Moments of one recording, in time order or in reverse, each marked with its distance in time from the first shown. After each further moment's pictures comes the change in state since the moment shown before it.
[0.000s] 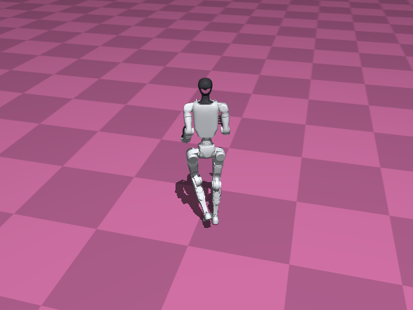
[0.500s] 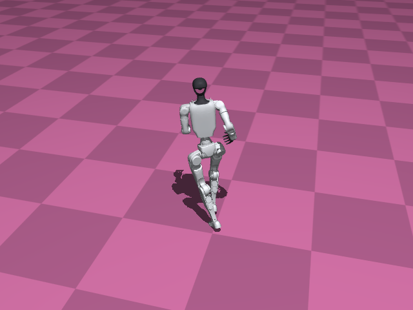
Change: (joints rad) left arm -0.516 0.053 -0.196 -0.161 -0.355 0.085 0.085; right arm 0.503 -0.227 -0.086 0.114 0.033 -0.013 0.203; waist -0.102 0.083 0.017; left_leg 0.364 0.023 -0.147 -0.680 -0.065 0.034; right_leg -0.308 -0.001 -0.219 0.262 0.150 0.032
